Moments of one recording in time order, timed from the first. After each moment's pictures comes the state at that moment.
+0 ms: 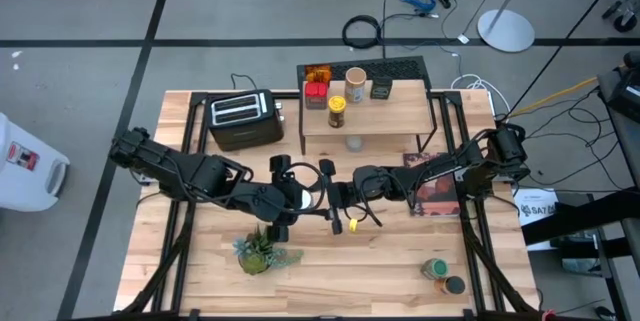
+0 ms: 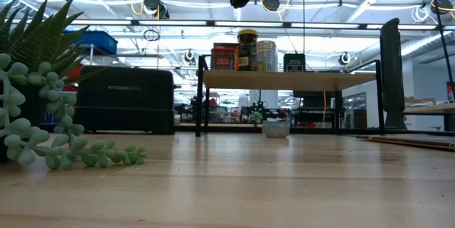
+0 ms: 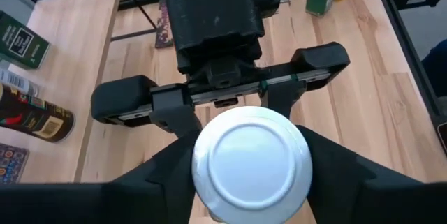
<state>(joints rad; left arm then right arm) -0.39 1.57 1.72 -0.96 -0.39 -0.13 0.18 1.72 1.02 0.62 0.01 -0.14</state>
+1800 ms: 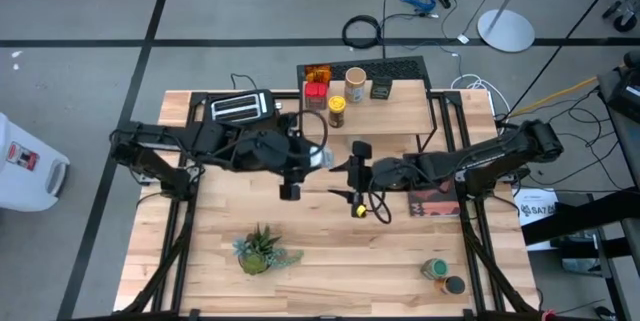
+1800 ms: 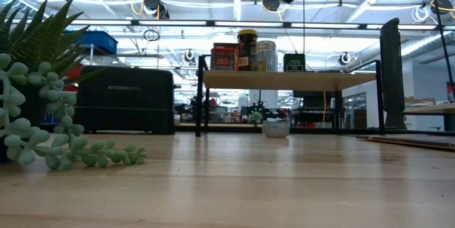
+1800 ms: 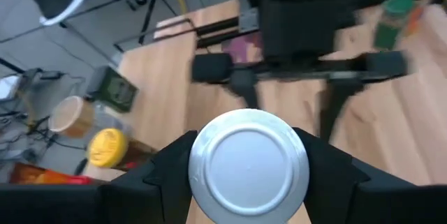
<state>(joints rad) -0.19 1.57 1.84 -0.91 -0.38 0.15 0.19 1.42 1.02 -0.01 0.30 -0.04</state>
